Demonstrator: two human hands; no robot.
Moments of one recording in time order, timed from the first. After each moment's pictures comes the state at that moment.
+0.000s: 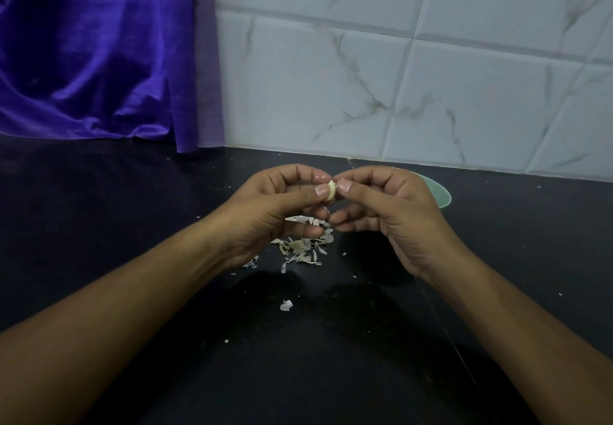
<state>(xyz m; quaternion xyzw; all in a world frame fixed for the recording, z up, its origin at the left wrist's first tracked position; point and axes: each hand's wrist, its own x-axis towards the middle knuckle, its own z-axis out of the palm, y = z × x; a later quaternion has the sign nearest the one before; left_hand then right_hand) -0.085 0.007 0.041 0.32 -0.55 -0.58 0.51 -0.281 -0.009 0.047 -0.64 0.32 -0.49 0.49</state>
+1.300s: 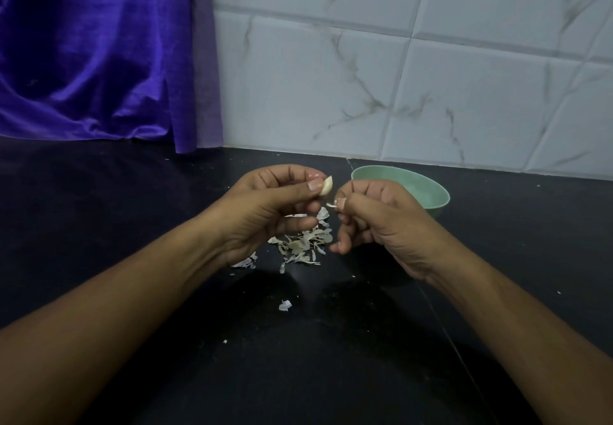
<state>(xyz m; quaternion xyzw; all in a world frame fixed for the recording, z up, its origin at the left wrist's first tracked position) -0.084 0.006 0.044 0.33 -0.50 -0.60 0.52 -0.277 -0.005 0.048 -0.70 0.37 -0.39 0.47</state>
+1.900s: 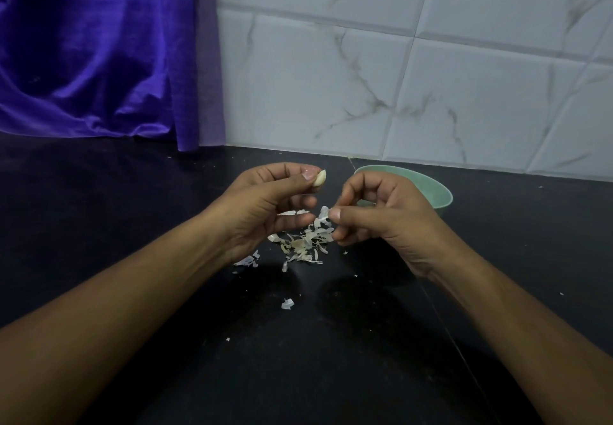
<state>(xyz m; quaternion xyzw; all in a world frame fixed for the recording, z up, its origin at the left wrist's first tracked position) -0.083 0.002 0.043 0.35 -0.47 -0.59 0.55 -0.282 -0.008 0.046 -0.70 0.34 -0.43 0.46</state>
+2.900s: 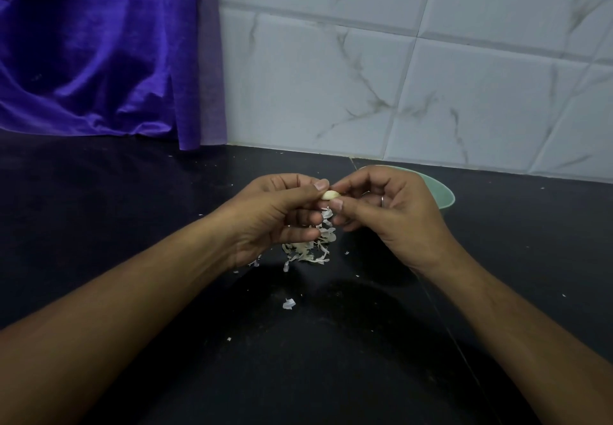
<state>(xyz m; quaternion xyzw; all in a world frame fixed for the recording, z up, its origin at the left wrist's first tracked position) -0.085 0.001 0.037 0.37 -0.51 -0.61 0.49 -0.283 -0.017 0.039 -0.74 0.30 -0.48 0.37</state>
